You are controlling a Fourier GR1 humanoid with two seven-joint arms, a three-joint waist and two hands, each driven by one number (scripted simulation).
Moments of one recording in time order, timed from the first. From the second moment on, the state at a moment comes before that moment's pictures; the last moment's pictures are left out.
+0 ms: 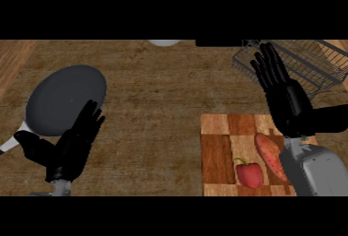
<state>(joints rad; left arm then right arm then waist) 0.00 0.28 -0.23 -1.66 0.43 0.29 0.20 -0.34 -0.23 0.14 -1.65 -0.24 -0.16 0.11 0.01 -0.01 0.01</state>
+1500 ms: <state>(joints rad) -0.10 0.30 -0.26 -1.38 0.23 0.08 -0.10 -0.41 -0.76 0.40 -1.73 0.16 0.32 0.49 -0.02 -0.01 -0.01</state>
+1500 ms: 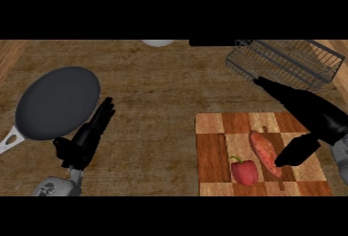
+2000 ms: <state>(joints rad) -0.13 0.26 -0.26 -1.34 0.20 0.07 -0.12 -0.43 -0.79 0.43 -2.00 0.03 0.55 0.89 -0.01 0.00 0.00</state>
